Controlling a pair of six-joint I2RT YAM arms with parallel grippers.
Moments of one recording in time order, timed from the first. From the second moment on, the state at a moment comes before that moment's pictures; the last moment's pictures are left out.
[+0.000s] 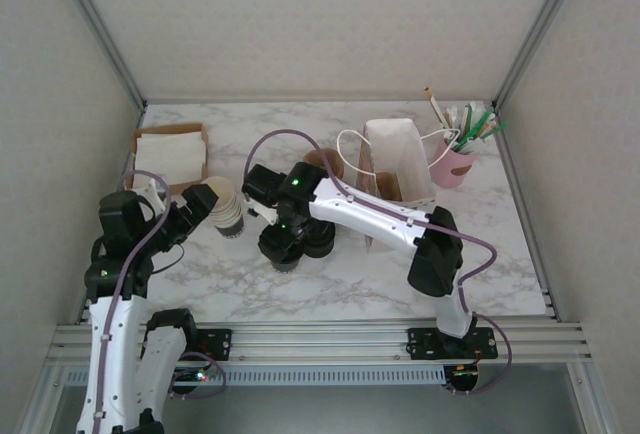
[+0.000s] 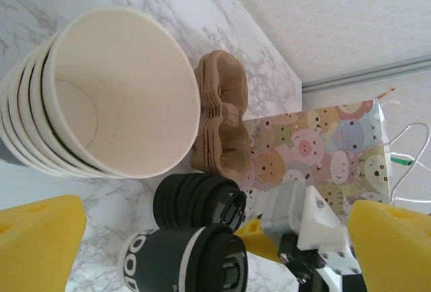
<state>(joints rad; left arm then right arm) 0.17 0.63 0.79 -0.70 0.61 -0.77 1.12 1.99 1.94 -1.30 -0.06 0.15</state>
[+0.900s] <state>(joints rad) -0.15 0.87 0.96 -0.66 0.43 -0.79 1.12 1.51 1.62 -1.22 -0.06 0.25</state>
